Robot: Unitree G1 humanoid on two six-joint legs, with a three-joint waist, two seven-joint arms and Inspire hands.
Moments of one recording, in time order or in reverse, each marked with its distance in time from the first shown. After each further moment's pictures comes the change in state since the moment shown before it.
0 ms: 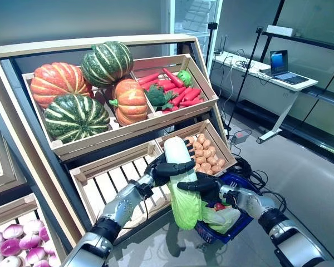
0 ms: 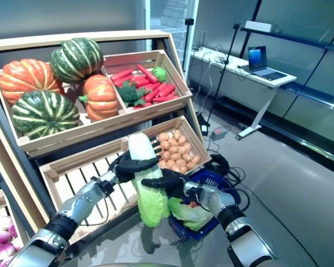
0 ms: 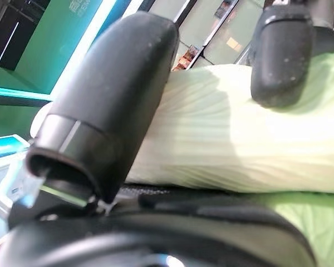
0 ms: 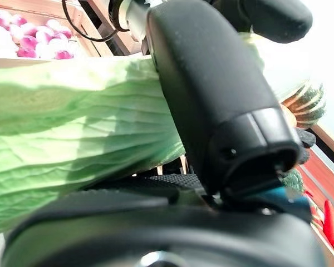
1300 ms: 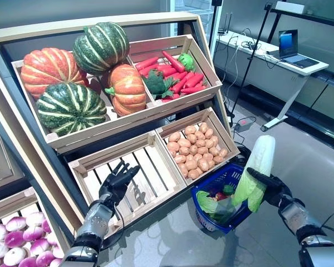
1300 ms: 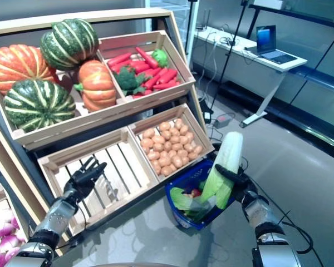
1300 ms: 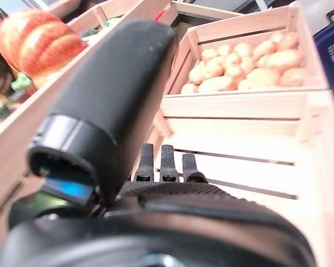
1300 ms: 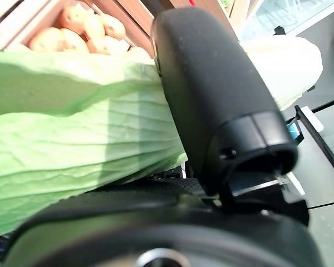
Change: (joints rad) left arm 0.097 0.007 0.352 0.342 -0.038 -0.097 0.281; right arm 0.106 -0.137 -0.466 0.253 0.062 -0.242 -0.426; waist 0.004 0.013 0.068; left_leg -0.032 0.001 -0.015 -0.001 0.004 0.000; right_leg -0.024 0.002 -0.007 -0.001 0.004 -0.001
